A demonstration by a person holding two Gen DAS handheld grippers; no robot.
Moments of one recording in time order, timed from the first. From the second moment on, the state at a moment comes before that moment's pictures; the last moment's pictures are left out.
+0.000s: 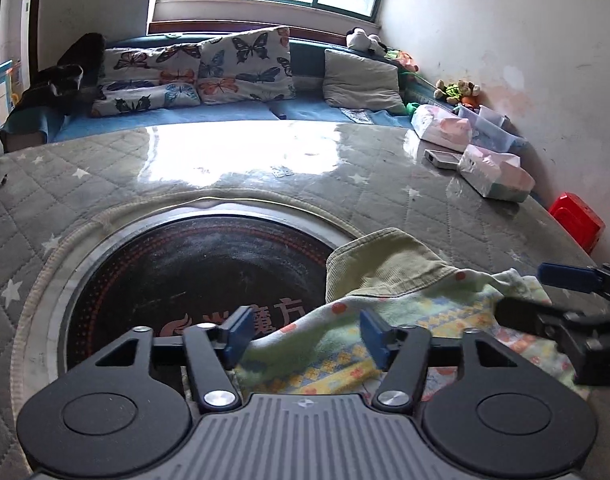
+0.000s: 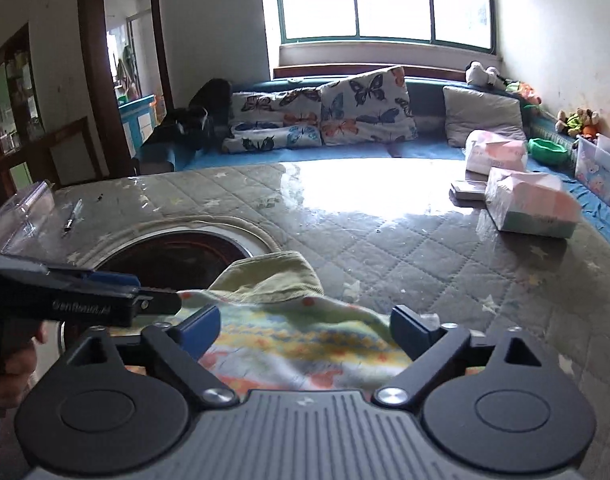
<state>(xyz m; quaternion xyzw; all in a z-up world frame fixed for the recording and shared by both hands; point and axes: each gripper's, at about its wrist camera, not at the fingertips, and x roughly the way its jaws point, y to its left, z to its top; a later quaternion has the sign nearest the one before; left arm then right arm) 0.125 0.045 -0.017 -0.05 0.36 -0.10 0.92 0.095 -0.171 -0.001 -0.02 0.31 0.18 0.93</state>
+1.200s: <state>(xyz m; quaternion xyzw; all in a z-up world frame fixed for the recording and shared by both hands) 0.015 0.029 -0.034 -0.01 0.36 -0.03 0.93 0.026 -0.179 -0.031 -0.07 0.33 0.20 0.92</state>
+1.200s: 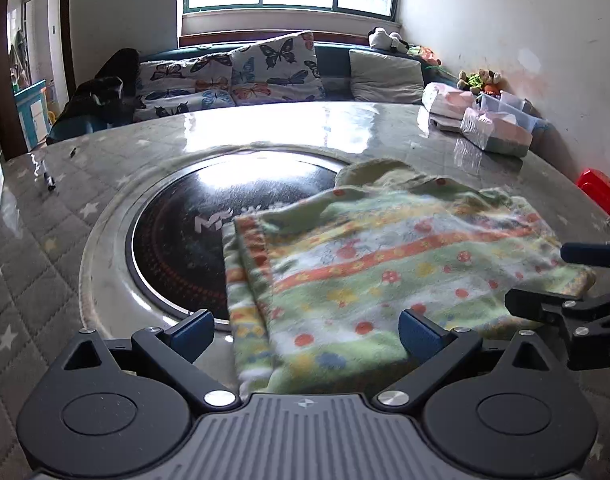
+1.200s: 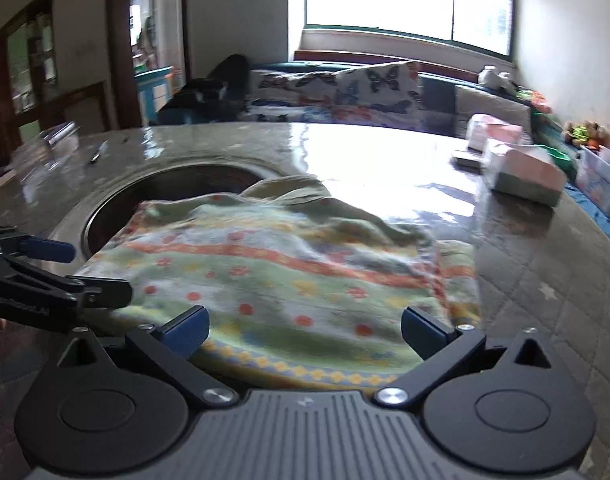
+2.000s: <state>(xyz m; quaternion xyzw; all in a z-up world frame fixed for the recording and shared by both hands) 0.007 0.113 -0.014 -0.13 0.36 0.03 0.92 0.001 -0.081 -0.018 -0.21 0.30 0.37 0.85</state>
